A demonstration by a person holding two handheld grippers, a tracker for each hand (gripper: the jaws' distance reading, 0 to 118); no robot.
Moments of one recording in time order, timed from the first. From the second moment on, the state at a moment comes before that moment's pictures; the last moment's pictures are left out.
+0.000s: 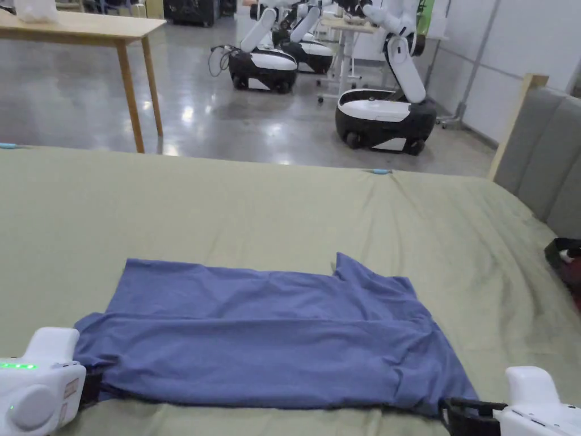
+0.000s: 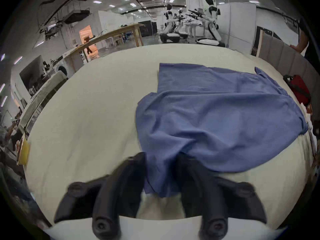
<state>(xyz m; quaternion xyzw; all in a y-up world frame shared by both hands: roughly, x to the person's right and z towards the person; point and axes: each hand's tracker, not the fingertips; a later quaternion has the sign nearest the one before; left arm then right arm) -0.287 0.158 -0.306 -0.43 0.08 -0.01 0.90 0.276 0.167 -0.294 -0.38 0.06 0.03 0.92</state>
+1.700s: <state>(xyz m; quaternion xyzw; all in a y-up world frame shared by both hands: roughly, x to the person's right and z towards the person) -0.272 0.261 -0.215 -0.24 0.05 -0.02 0.97 0.222 0.262 -0.237 -0.18 0.11 -0.01 0.98</state>
